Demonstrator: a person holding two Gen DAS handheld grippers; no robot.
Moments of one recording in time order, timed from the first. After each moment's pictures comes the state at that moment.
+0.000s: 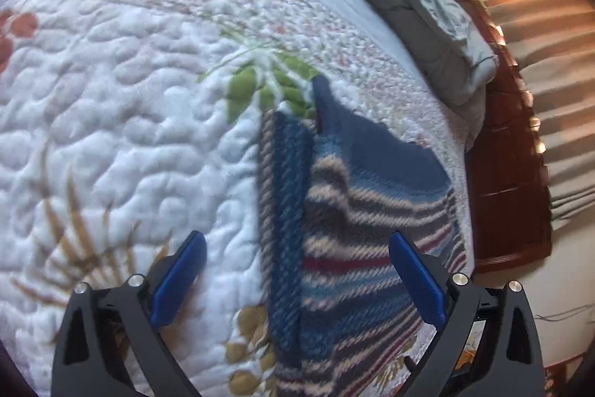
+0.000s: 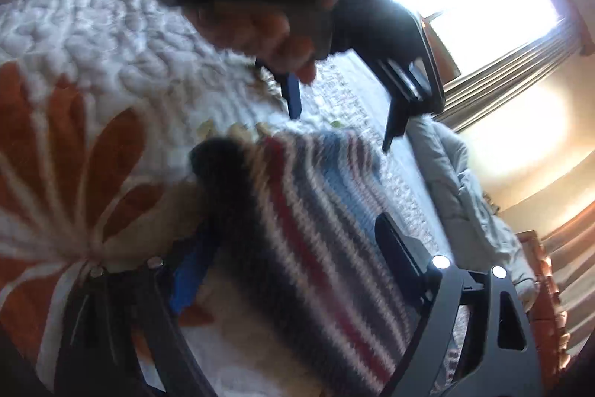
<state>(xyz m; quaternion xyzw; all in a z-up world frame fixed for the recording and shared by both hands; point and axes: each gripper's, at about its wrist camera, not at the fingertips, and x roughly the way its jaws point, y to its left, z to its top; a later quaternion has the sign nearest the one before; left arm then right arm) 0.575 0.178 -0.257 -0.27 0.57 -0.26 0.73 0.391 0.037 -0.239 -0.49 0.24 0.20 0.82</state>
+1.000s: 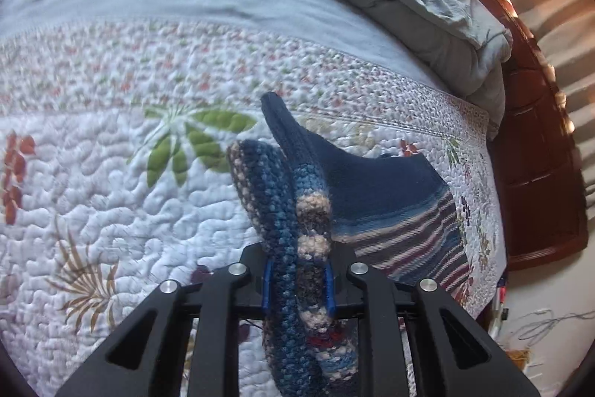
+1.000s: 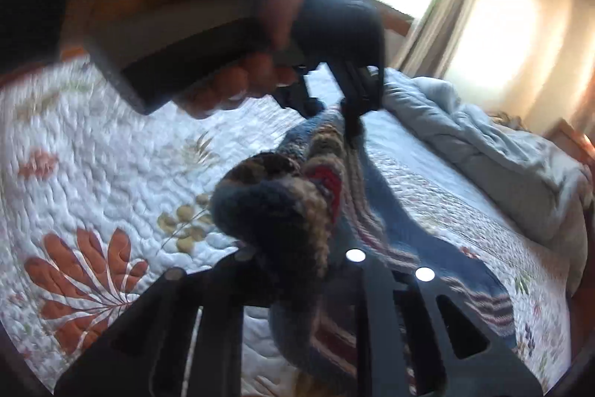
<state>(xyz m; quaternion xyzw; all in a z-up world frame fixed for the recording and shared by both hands) 0.597 0.082 -0.136 -0.16 0.59 -0.20 0.77 0.443 -0.061 -0.115 -0.23 0.27 0.21 0.91</state>
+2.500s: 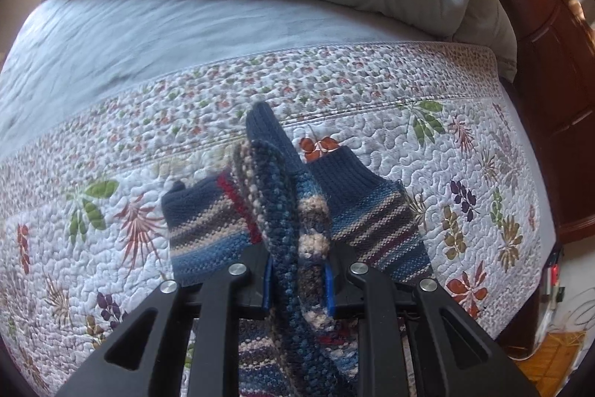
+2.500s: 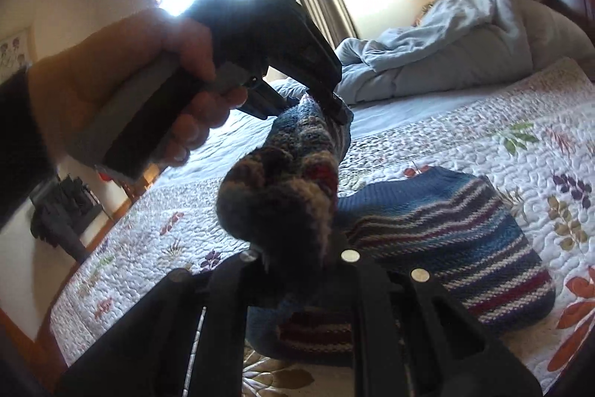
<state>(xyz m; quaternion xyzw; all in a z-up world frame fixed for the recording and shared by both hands) 0.602 -0.196 -0.079 0.02 0.60 -0.17 0.78 0.439 -0.317 -0.095 0.15 0.28 0.19 0.93</state>
